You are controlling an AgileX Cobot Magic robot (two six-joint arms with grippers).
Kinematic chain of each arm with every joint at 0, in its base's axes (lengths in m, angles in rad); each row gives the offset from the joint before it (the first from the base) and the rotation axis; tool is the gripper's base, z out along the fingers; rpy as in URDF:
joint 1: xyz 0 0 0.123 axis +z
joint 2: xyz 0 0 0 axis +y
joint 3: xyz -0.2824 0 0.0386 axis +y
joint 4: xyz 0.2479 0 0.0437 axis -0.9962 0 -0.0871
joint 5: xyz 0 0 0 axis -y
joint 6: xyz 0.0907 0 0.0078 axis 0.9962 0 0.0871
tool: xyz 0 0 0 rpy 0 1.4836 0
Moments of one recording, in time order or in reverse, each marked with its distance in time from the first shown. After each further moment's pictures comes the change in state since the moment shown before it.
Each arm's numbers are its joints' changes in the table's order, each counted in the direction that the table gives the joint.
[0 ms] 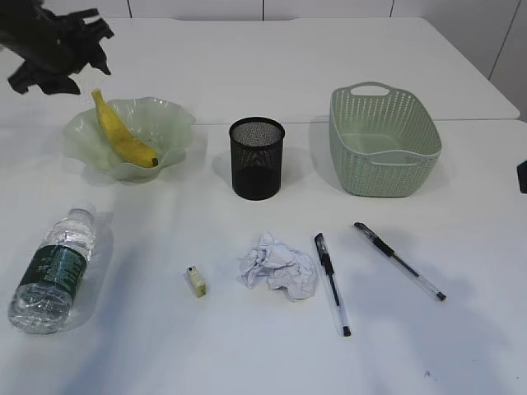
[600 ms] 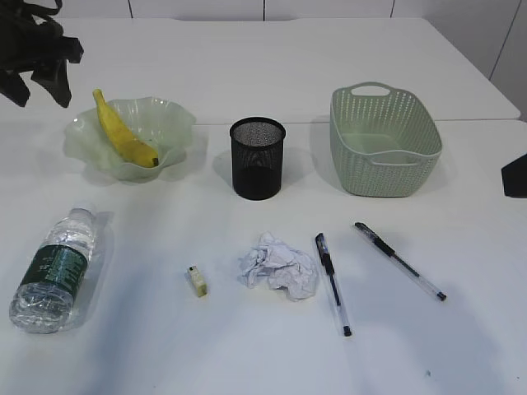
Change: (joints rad) left arm -0.023 -0.196 -0.009 -0.076 -0.595 0.524; right arm 0.000 0.000 0.000 -0.104 -0.035 -0.023
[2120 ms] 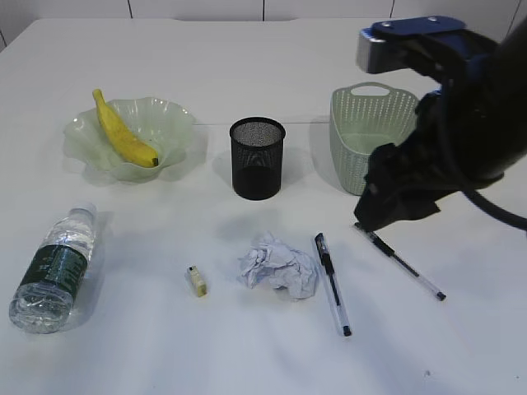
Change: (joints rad) left arm -0.004 -0.664 0.674 0.097 -0.072 0.181; right arm 0.467 0.411 -0.277 0.320 -0.062 0.166
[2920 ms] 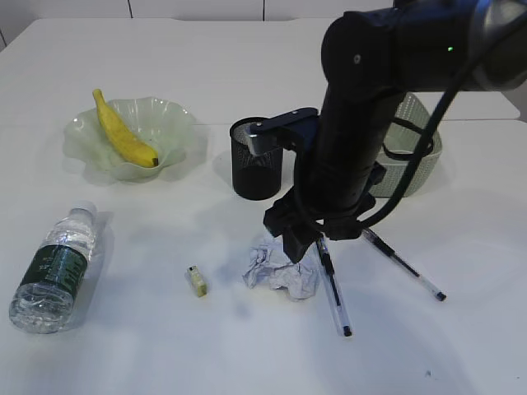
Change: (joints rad) left arm 0.000 -0.218 0.221 0.007 0.026 0.000; right arm 0.051 0.536 -0.294 0.059 -0.019 0.004
